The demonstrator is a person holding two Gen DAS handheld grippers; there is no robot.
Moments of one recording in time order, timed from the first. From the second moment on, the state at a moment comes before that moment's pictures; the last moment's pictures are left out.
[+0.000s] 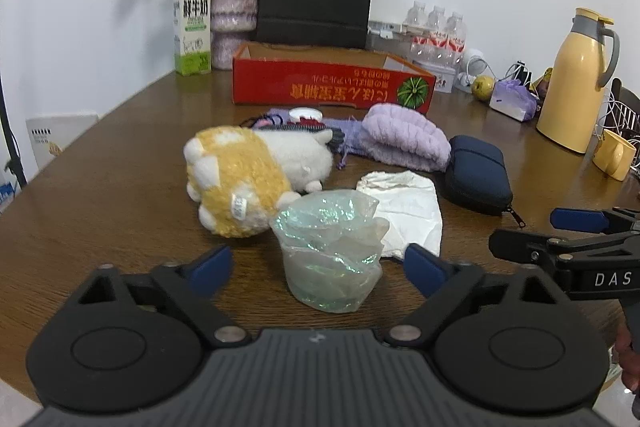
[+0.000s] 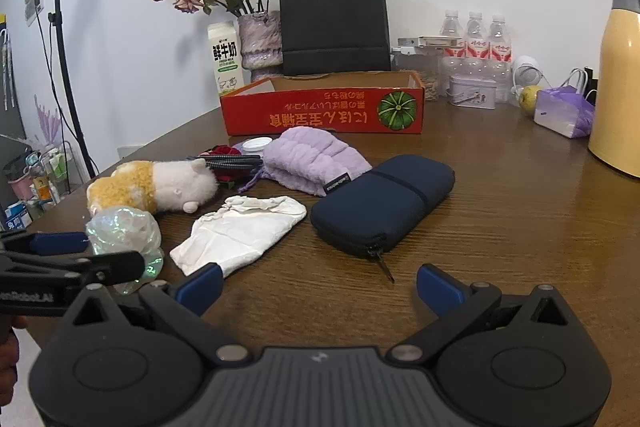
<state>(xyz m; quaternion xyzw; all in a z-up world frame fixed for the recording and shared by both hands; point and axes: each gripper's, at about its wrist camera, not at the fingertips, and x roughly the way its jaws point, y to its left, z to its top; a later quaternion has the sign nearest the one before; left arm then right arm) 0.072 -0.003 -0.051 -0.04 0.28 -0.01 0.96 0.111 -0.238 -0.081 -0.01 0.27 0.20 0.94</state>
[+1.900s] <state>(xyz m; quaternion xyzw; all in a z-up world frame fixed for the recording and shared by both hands) 0.087 0.064 -0.057 -0.09 0.28 -0.02 0.96 0.158 -0.136 -0.086 -0.06 0.31 0.23 0.92</state>
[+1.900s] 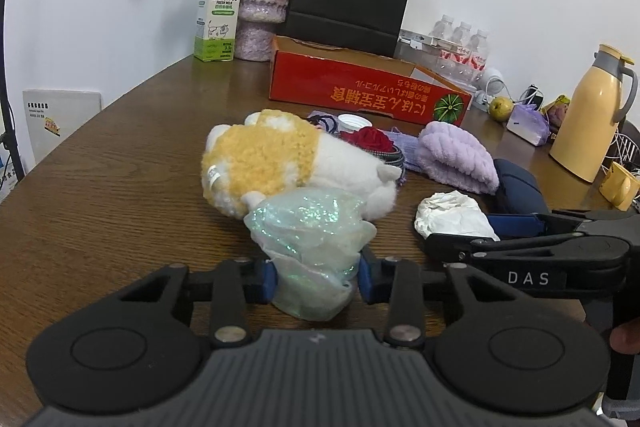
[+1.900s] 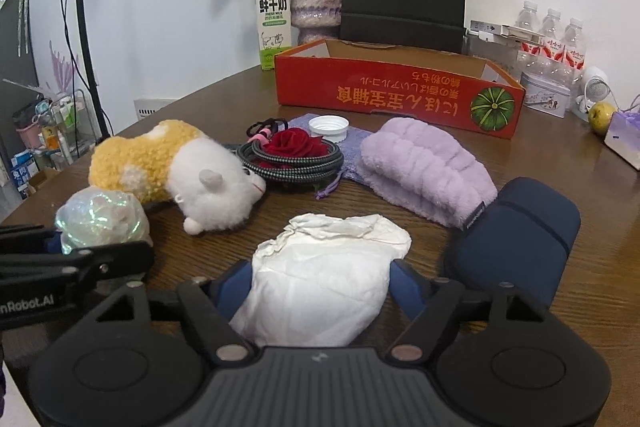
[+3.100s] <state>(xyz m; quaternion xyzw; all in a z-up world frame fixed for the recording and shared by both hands) 0.076 0.033 0.001 -0.06 0.21 -0.03 0.97 0.130 -0.174 -0.035 -0.05 0.21 0.25 0.94</state>
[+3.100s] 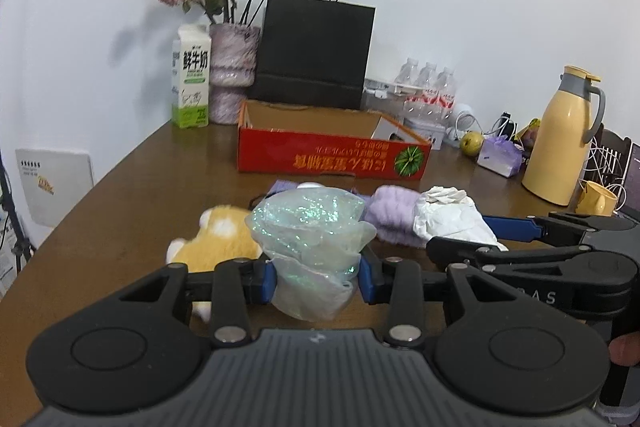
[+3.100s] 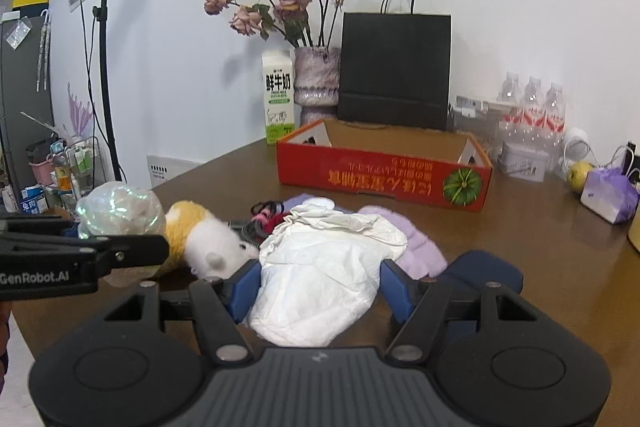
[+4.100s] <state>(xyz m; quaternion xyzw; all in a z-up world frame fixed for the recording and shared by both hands) 0.213 0.009 0.053 -0.06 0.18 -0.02 0.98 0.258 -0.178 0.016 -0.06 0.16 0.26 0.95</state>
